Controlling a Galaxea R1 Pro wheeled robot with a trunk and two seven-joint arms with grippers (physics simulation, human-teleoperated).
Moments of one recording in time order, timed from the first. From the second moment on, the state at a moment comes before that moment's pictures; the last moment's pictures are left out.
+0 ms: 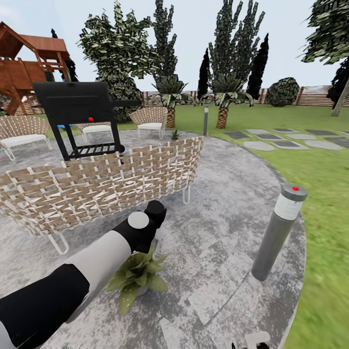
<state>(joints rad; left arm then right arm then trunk) -1.11 -0.17 -0.68 -0.61 -1.41 0.44 -1.56 -0.40 -0.02 0.15 -0.03 0.03 -0.40 -0.16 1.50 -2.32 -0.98</state>
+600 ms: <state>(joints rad) -1.11 -0.17 -0.68 -0.61 -1.41 0.44 -1.56 -0.40 -0.02 0.15 -0.03 0.03 -0.40 -0.16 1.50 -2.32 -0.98</state>
